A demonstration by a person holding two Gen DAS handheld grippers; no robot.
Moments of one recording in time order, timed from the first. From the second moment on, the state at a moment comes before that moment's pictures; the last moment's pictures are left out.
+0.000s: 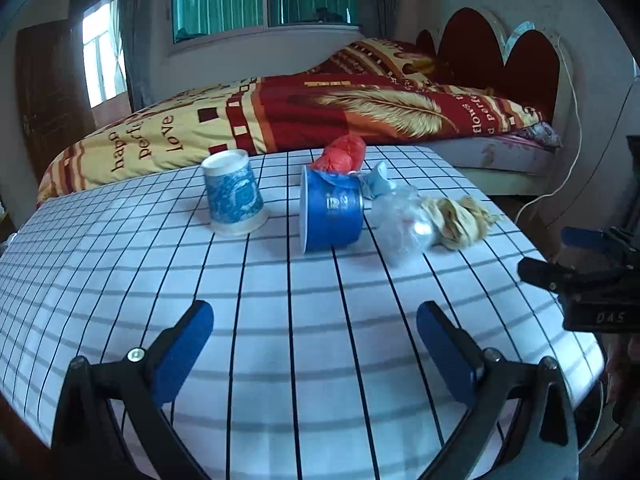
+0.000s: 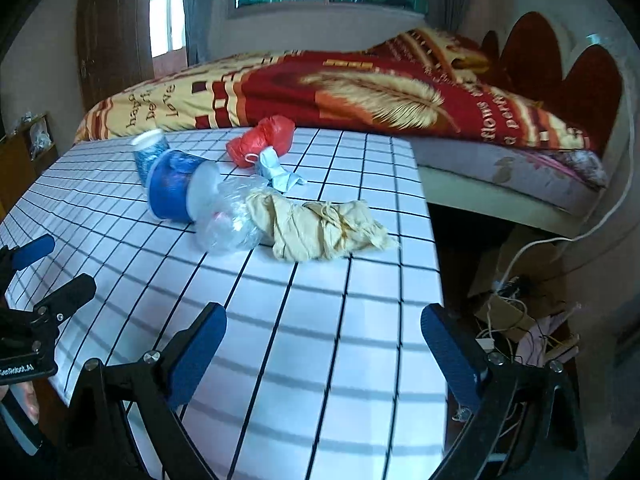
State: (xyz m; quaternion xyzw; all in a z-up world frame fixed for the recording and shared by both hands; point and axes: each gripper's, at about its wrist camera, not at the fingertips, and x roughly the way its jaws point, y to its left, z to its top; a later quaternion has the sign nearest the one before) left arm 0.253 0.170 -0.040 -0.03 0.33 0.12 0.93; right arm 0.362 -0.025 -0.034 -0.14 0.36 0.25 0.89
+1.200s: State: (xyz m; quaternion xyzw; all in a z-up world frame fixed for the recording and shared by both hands) left arm 0.321 0.187 -0.056 -0.05 0.35 0.06 0.93; right arm 0.440 -0.005 -0.060 -0.13 0.39 0.27 0.87
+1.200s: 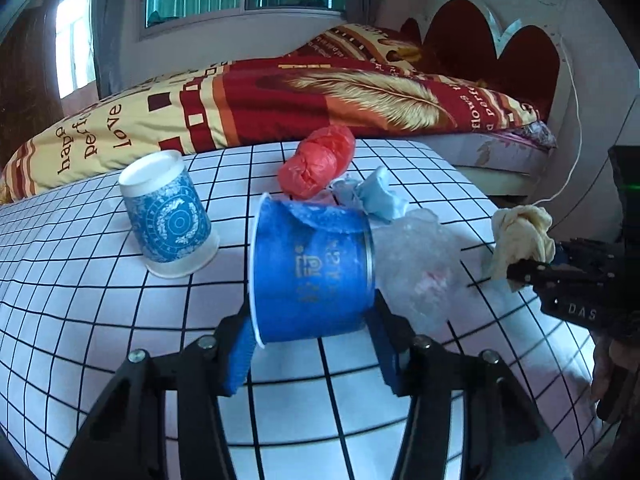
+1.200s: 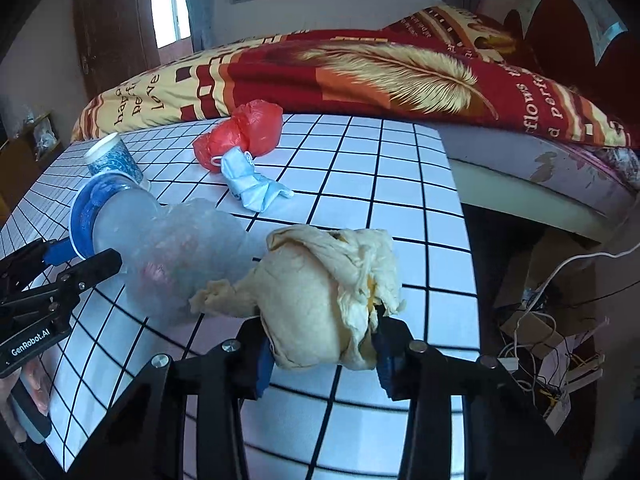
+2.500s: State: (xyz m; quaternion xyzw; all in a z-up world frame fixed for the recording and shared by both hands) left arm 0.183 0.031 0.001 -0.02 0.29 -0.07 0.95; right arm 0.245 -0.220 0.000 -0.06 0.32 0.19 0.93
